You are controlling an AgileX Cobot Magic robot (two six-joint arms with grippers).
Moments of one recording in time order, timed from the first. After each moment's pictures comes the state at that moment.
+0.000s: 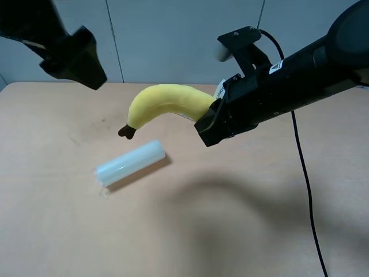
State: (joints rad) left arm -0.65 1.27 -1.28 0.17 1.04 0.07; right arm 0.69 1.41 -0.85 0.59 0.40 -0.61
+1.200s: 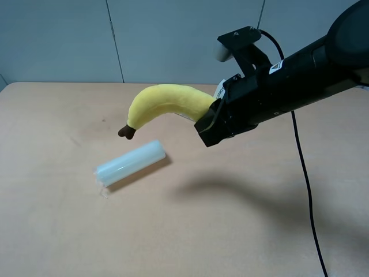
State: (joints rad) left arm -0.65 0.00 -0.52 0.09 1.10 -0.12; right arm 0.69 1.41 -0.85 0.59 0.40 -0.61
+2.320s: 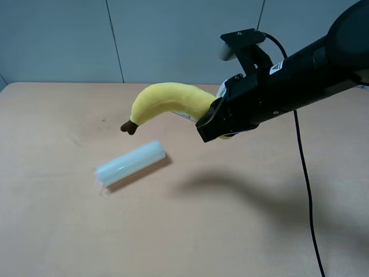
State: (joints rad) left arm 0.02 0.00 -0.50 0.01 1.06 -0.02; right arm 0.69 1.41 -0.85 0.55 0.39 -0.48
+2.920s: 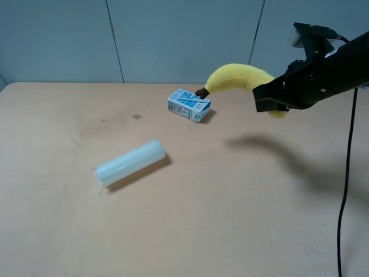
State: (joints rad) left arm 0.12 0.00 -0.50 0.01 1.06 -0.02; right arm 0.26 1.44 -0.86 0.49 0.43 -0.37
